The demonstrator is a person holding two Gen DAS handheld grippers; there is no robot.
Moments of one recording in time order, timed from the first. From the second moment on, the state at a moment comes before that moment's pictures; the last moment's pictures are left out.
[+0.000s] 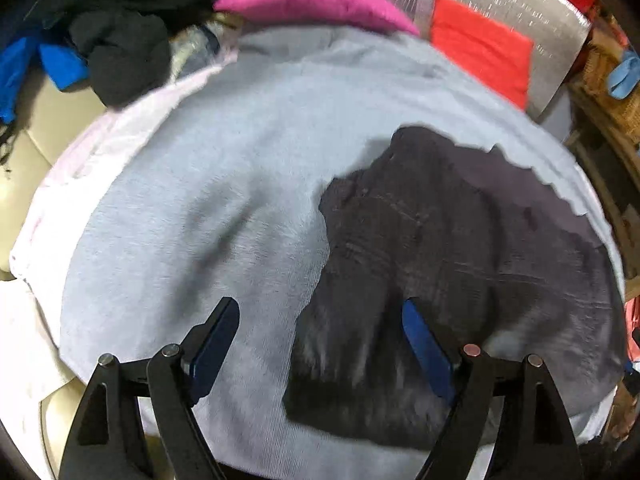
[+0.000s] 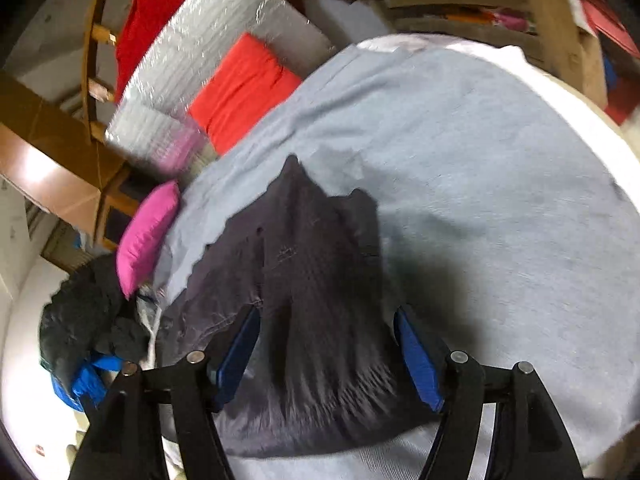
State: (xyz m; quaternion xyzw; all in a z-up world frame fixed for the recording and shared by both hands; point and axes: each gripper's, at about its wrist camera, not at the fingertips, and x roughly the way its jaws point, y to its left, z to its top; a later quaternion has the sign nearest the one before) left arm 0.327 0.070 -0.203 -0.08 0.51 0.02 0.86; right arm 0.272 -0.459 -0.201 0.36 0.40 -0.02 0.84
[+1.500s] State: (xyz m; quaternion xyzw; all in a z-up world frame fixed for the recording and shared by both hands) left arm 0.373 0.004 -0.195 0.15 0.41 0.10 0.90; right arm 0.379 -0.451 -0.206 0.25 0.45 -0.06 0.86
